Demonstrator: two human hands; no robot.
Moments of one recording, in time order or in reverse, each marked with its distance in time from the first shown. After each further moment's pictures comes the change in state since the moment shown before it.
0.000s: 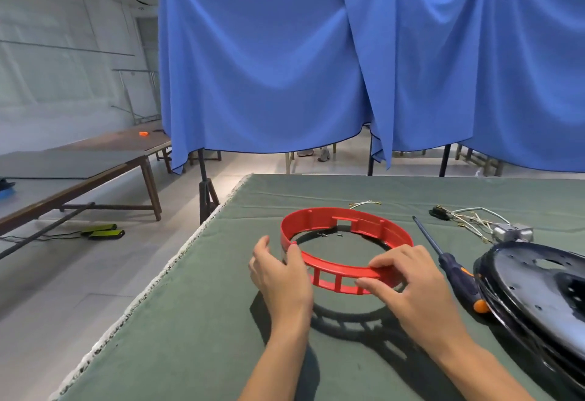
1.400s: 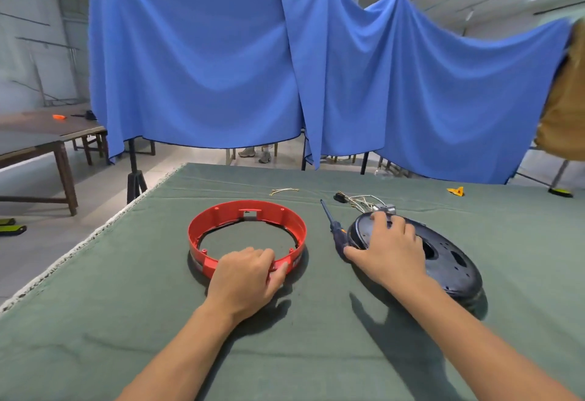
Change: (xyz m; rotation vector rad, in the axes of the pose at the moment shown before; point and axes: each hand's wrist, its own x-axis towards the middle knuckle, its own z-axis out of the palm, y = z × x) left_hand -0.079 -0.018 -0.026 0.833 -0.343 1.236; right_hand -0.035 -0.005 -0.119 -0.857 -0.176 0.528
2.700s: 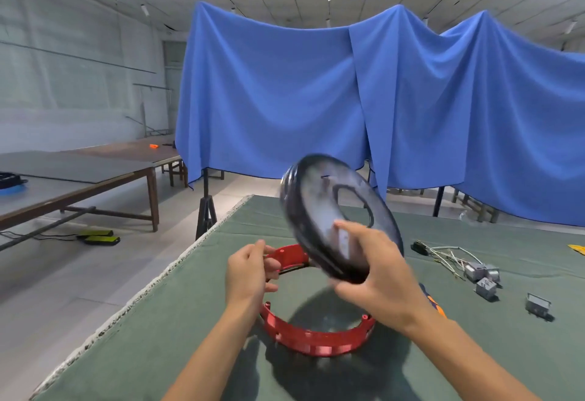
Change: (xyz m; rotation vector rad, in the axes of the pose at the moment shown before) left_hand 0.055 -0.085 -0.025 -1.173 0.280 -1.152; right_hand 0.035 -0.109 0.000 0.742 0.130 -0.786
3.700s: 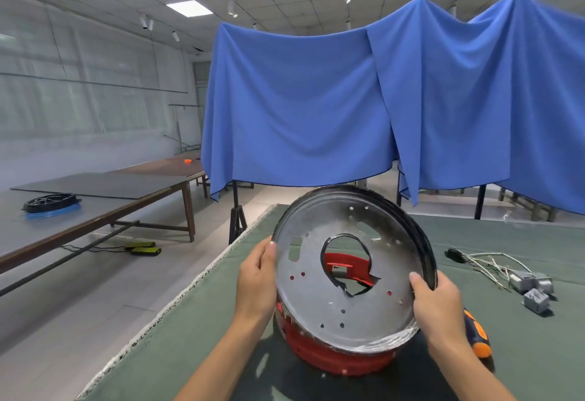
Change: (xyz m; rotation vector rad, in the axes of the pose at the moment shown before) left_hand -0.005 0.007 -0.013 0.196 -0.007 0.319; right_hand -0.011 0.057 0.029 0.502 0.413 0.865
